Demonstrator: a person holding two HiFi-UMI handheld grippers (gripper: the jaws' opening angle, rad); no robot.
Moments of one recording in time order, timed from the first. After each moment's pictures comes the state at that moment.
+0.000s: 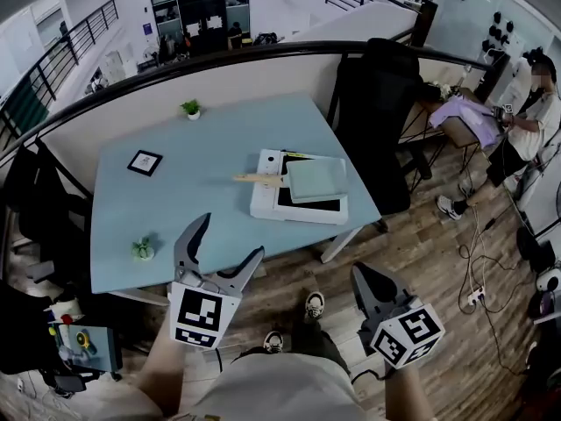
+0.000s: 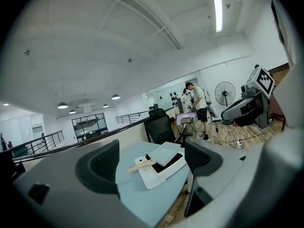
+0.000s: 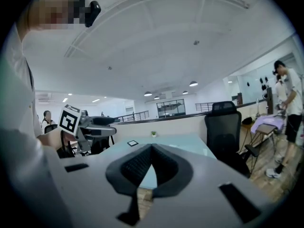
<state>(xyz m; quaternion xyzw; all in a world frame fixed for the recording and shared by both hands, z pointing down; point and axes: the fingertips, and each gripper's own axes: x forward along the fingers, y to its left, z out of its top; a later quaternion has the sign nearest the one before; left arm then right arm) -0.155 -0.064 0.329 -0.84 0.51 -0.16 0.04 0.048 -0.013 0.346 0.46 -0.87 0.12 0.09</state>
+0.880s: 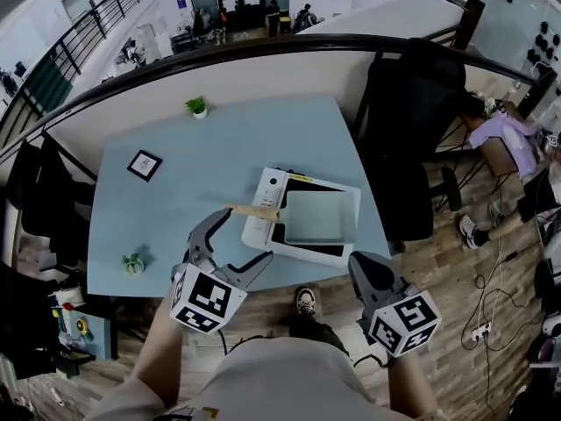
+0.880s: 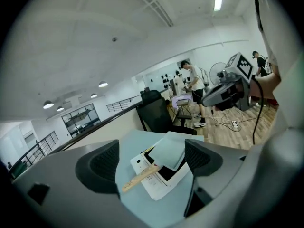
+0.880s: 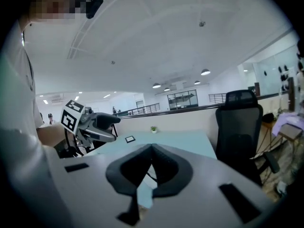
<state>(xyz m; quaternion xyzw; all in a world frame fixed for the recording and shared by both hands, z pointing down) -0.085 -0.250 0.396 -0.84 0.46 -0.29 0.03 0.092 -0.235 0.393 0.38 -0.90 0.15 0.12</state>
